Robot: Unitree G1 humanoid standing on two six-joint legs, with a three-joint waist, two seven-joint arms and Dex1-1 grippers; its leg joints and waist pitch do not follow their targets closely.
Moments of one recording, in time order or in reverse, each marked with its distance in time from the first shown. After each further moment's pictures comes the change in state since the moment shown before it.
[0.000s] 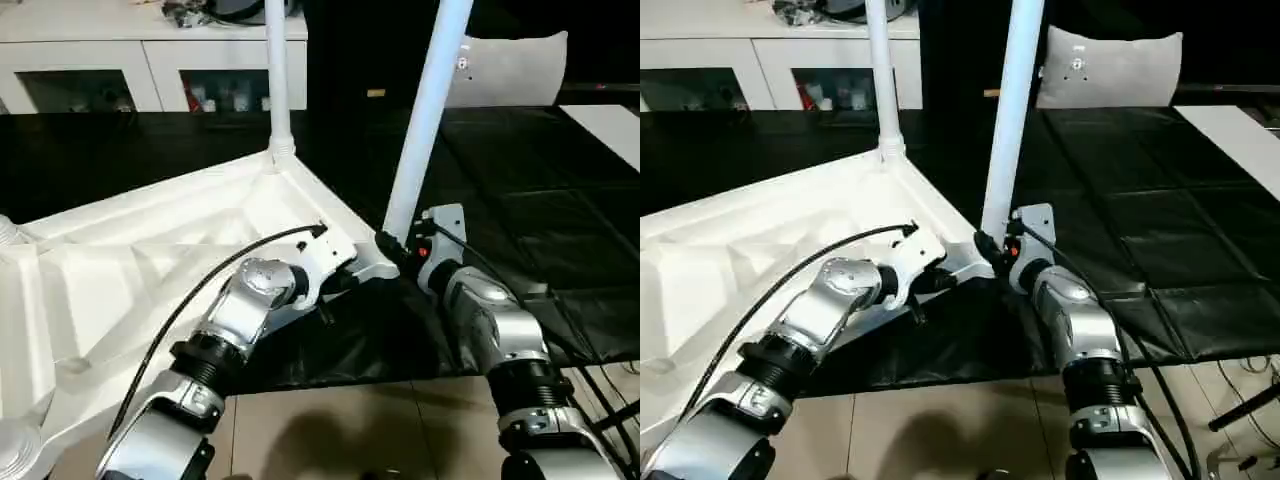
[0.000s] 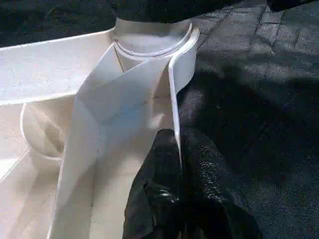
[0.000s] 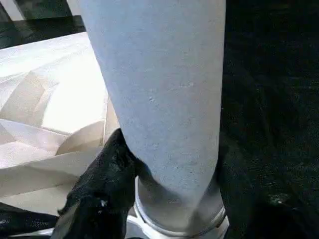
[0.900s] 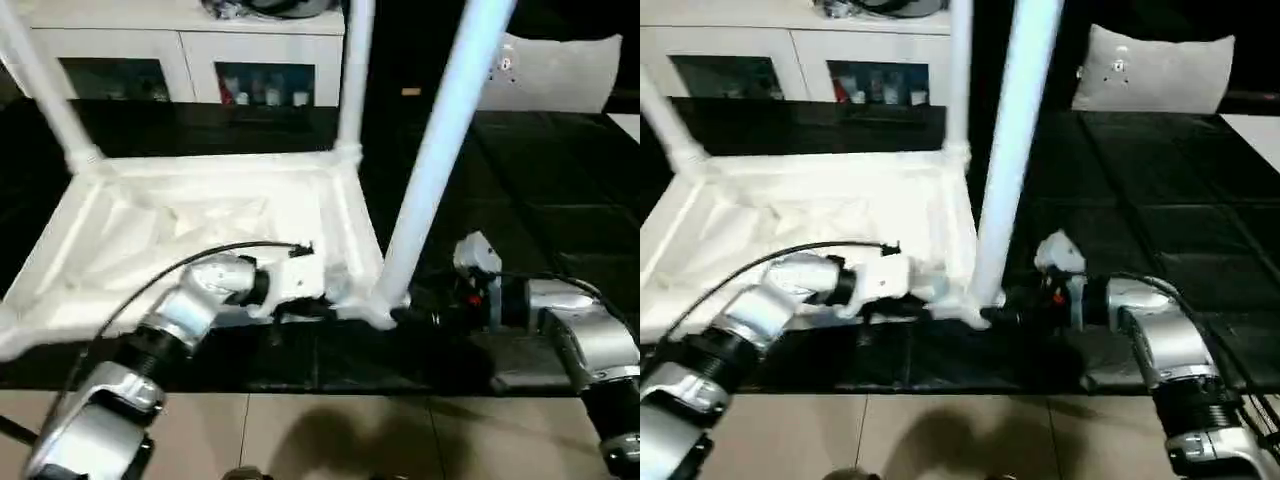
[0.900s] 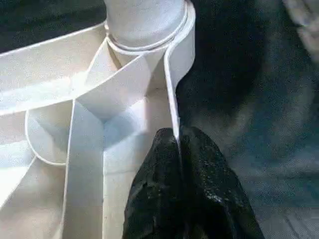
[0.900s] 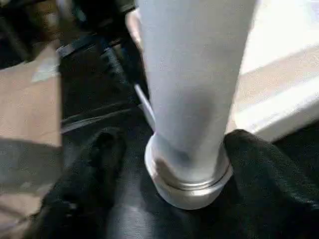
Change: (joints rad) left arm -0.007 0.300 -0.123 0.011 -0.039 -0.439 -0.488; right arm 0.109 -0.418 0.196 -0.146 0.074 -0.096 0.856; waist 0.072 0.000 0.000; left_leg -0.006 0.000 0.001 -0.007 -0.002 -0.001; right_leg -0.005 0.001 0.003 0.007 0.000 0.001
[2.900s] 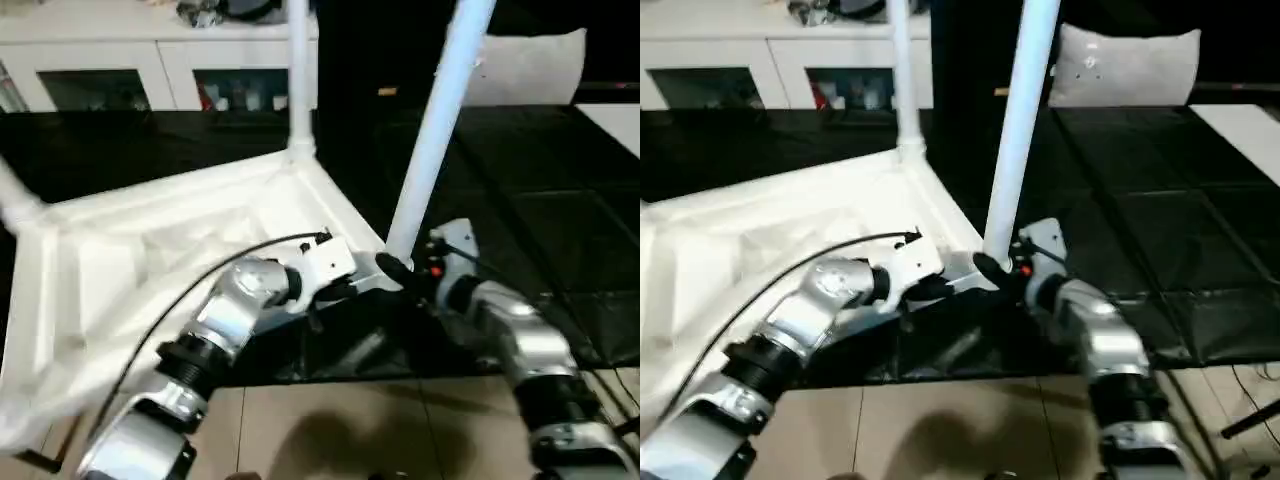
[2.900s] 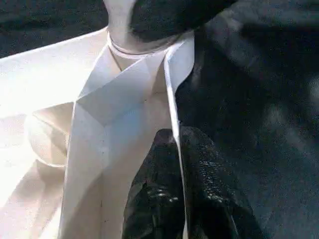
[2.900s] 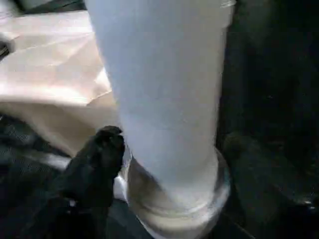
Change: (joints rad) left arm 0.004 -0.164 0.049 -0.040 0.067 0.286 0.303; right arm -0.031 0.212 -0.150 0.127 -0.043 0.007 -0.495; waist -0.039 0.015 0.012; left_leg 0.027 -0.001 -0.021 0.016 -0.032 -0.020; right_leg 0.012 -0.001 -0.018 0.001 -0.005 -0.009
